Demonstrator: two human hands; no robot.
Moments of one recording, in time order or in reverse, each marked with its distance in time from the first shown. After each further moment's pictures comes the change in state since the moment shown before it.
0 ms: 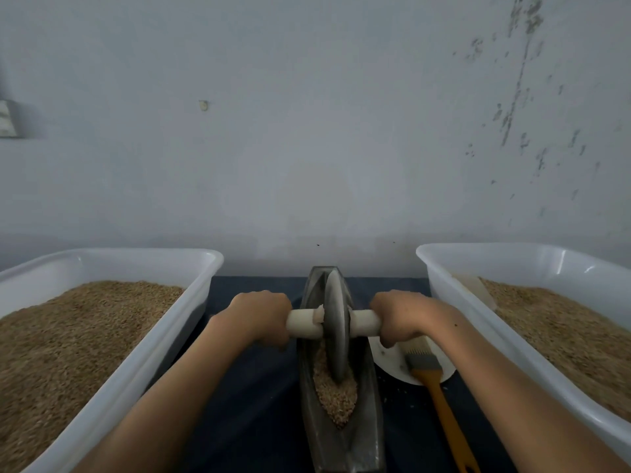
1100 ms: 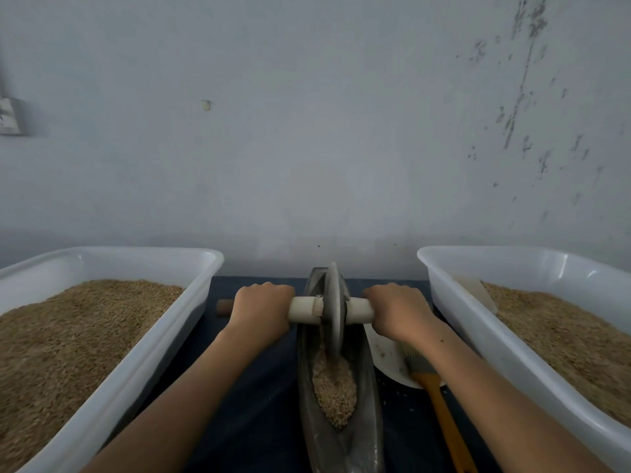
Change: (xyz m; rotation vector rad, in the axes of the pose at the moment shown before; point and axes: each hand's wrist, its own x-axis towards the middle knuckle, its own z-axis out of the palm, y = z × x) left_hand 0.007 0.004 0.014 0.065 0.392 -0.063; right_hand 0.011 -0.003 0.011 -0.056 0.350 0.019
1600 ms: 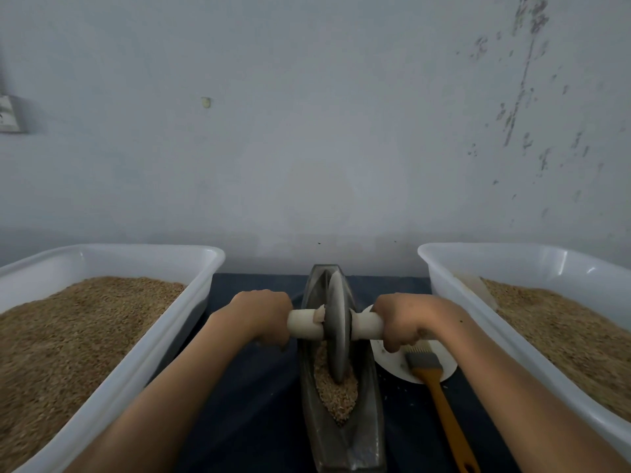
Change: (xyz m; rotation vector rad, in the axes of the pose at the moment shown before) left_hand -0.002 -0.005 -0.015 -0.076 -0.419 0.046; right_hand -0.009 0.002 -0.017 0.085 -0.444 0.003
